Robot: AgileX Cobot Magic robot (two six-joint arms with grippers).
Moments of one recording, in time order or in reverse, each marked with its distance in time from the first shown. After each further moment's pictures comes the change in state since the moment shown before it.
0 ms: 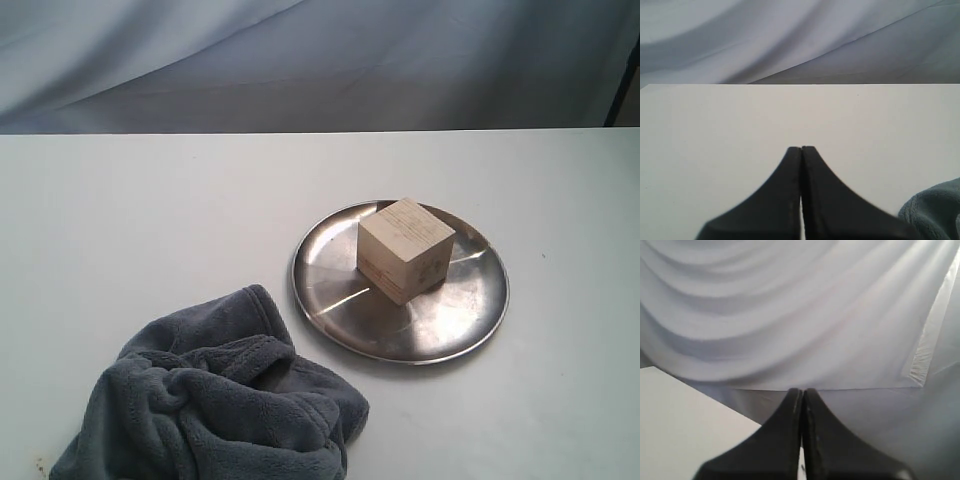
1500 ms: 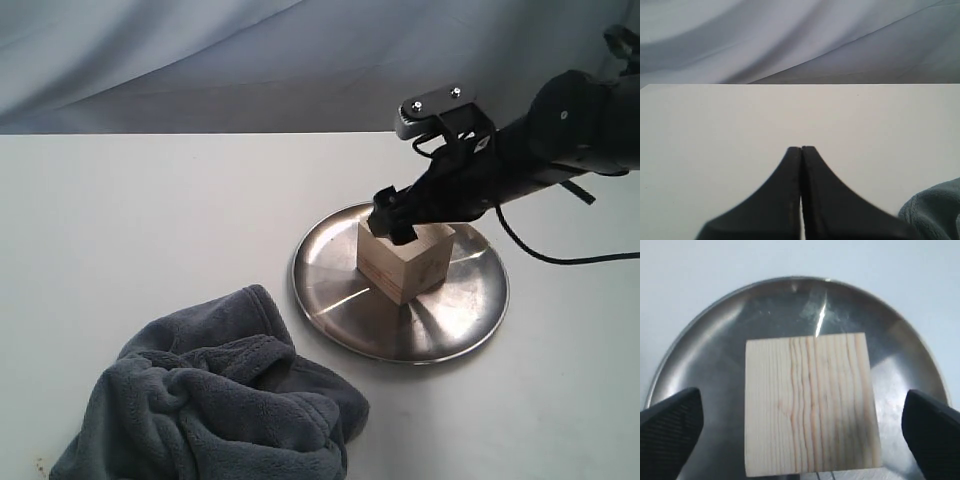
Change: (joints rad) left arm 0.000 0.000 0.000 0.000 0.000 0.000; right arm 0.000 1.306 -0.306 -0.030 -0.013 0.072
